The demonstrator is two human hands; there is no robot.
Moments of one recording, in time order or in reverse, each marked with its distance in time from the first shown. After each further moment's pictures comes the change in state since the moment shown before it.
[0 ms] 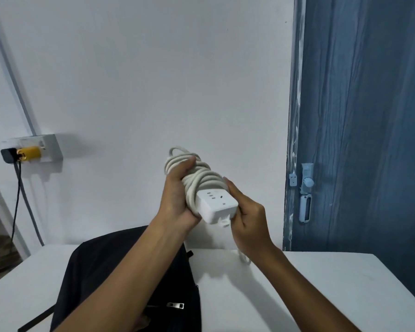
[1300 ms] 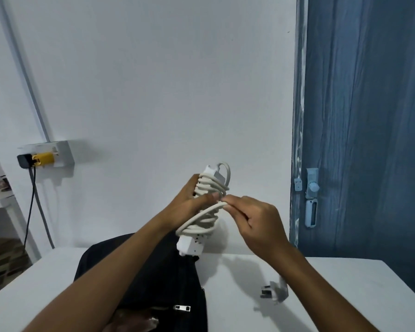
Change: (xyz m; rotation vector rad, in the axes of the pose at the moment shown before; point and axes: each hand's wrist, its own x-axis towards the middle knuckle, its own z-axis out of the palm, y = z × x) left_hand 0.014 0.014 -0.050 1.235 -0.177 0.264; right_hand 0.008 -0.016 -0.022 -0.423 -0.108 -0.161
